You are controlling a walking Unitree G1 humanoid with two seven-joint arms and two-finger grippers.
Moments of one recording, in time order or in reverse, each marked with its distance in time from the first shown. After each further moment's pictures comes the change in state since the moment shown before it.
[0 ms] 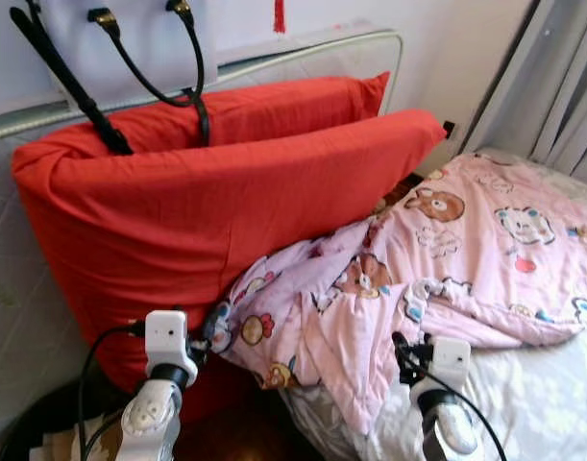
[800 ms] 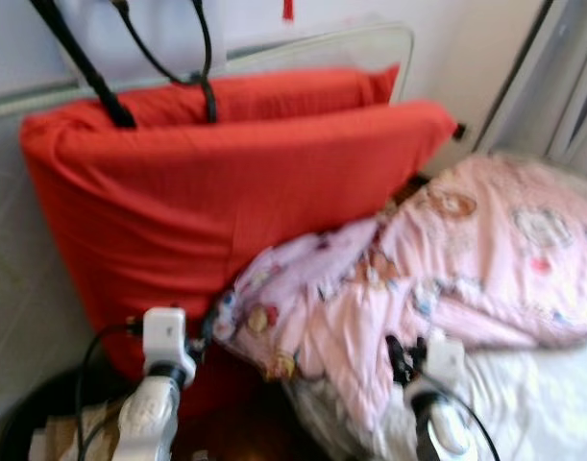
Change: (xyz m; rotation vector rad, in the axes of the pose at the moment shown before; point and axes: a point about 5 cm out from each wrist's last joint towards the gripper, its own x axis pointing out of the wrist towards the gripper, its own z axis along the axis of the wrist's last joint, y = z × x) left arm 0.002 0.003 0.004 0.010 -0.003 -0.003; right arm 0.004 0.009 0.004 0.014 -0.013 0.020
